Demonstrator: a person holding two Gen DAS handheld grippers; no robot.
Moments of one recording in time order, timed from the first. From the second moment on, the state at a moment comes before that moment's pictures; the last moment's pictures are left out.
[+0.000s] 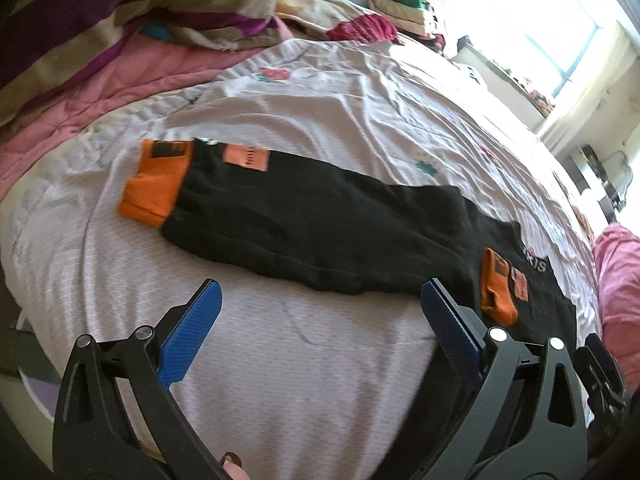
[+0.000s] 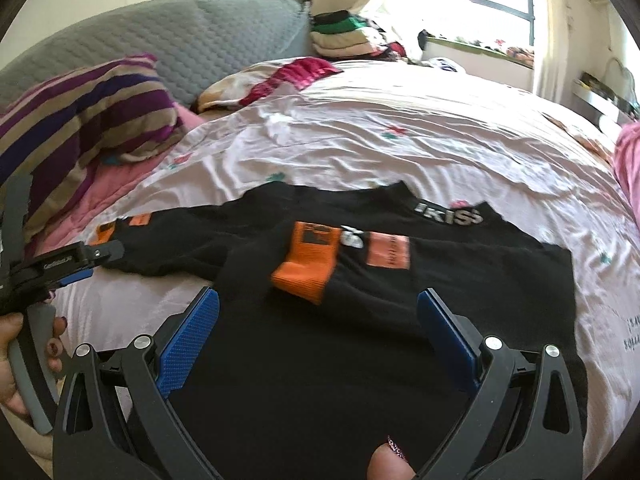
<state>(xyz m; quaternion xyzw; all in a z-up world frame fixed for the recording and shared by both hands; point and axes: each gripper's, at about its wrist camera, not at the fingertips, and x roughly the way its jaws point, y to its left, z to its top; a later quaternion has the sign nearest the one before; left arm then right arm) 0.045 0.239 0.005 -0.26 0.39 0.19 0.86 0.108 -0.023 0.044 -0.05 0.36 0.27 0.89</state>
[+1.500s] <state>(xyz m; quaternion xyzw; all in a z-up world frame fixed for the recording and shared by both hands) 0.032 0.345 -0.024 -0.39 0.30 0.25 0.83 0.094 0.038 0.013 -0.09 0.39 0.31 0.86</state>
